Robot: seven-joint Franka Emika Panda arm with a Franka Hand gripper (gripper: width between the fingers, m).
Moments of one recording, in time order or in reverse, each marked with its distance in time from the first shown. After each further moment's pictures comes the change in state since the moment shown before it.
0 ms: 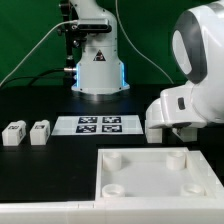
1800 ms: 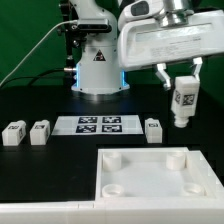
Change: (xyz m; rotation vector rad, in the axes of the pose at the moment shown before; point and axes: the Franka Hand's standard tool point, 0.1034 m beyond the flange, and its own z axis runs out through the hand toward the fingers) arm -0.040 0.061 -0.146 -0.002 1.378 -0.108
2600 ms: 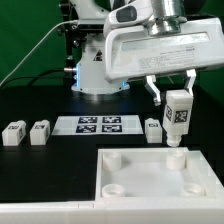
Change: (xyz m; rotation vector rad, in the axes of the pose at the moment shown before) arm 0.041 0.028 0.030 -0.004 0.033 0.015
